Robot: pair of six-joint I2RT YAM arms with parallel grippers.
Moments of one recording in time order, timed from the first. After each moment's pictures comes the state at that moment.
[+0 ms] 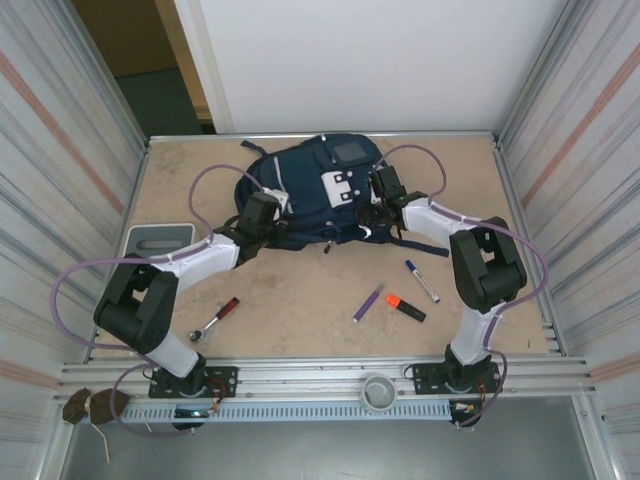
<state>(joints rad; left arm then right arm) -0.52 1.57 0.90 -0.08 -0.16 -0.09 0.41 1.84 1.22 -0.34 0.06 0.27</state>
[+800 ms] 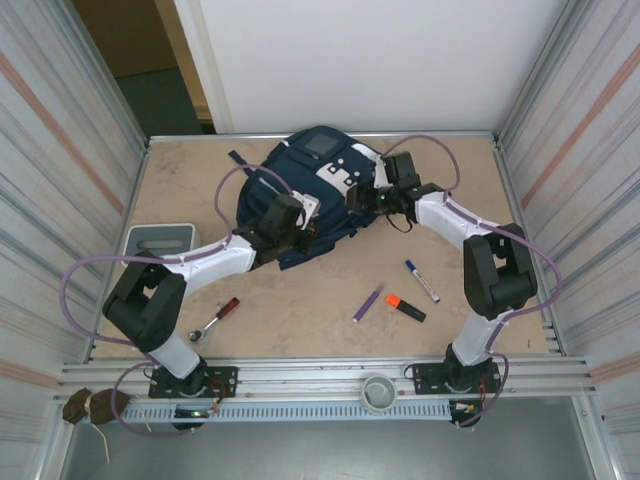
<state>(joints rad) -0.68 1.61 0.97 -0.08 -0.05 -0.12 0.37 1.76 1.23 -0.26 -0.34 0.45</state>
